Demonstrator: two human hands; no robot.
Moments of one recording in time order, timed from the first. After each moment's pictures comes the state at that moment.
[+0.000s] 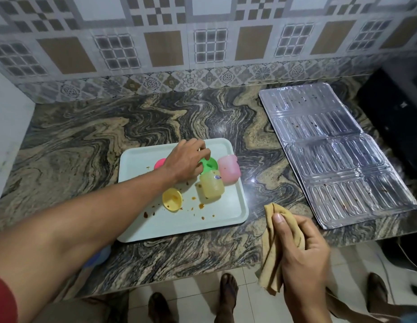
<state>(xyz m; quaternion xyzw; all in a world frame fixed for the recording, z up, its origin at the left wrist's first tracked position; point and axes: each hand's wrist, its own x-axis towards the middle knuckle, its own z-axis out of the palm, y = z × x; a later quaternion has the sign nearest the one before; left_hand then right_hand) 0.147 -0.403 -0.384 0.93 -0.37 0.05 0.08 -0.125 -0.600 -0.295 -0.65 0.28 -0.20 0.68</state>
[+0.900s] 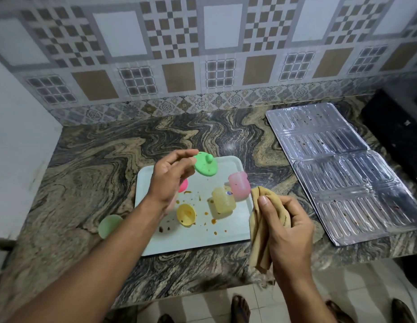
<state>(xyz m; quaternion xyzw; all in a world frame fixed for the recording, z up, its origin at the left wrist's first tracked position) 0.066 -0.371 -0.269 0.62 0.04 -0.09 0.78 -0.075 -0.570 -0.271 -0.64 0.20 -0.20 0.71</state>
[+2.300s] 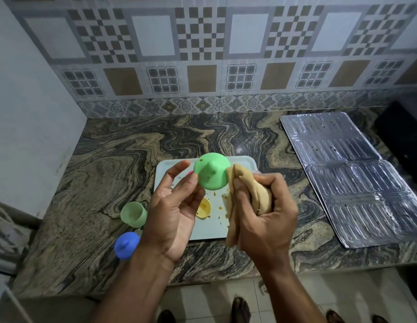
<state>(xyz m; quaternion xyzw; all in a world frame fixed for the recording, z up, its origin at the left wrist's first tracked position) -0.049 -0.349 -0.203 0.40 0.13 -0.07 0.91 -0.073 -0.492 -0.225 -0.71 0.03 -0.31 0.63</state>
